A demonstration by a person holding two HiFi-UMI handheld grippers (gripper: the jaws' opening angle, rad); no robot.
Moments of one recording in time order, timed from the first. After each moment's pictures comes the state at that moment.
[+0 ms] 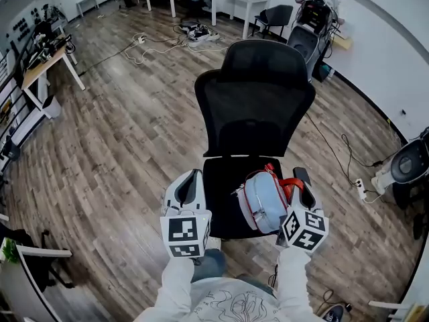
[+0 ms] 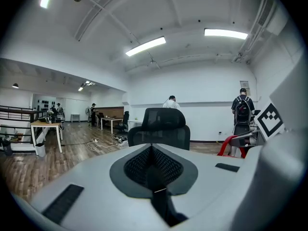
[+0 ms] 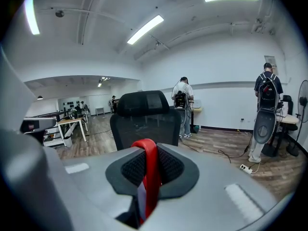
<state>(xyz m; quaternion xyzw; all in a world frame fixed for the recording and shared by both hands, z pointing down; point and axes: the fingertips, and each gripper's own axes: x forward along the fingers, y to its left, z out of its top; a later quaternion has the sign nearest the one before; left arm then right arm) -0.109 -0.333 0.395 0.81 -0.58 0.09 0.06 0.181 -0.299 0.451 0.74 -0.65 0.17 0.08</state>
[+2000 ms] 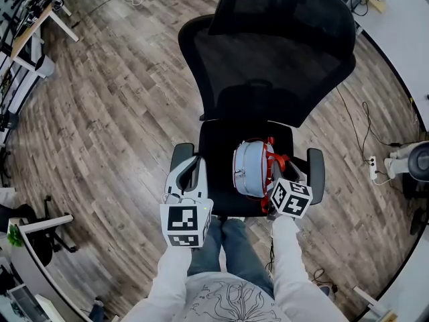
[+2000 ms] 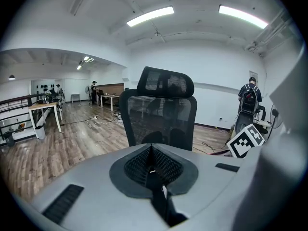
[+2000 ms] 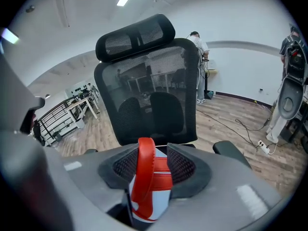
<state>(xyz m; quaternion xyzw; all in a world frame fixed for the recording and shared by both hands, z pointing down) -0.061 -0.426 0.543 0.79 -0.56 0.18 0.16 0.187 -0.424 0.694 0.64 -0.67 0.33 0.18</state>
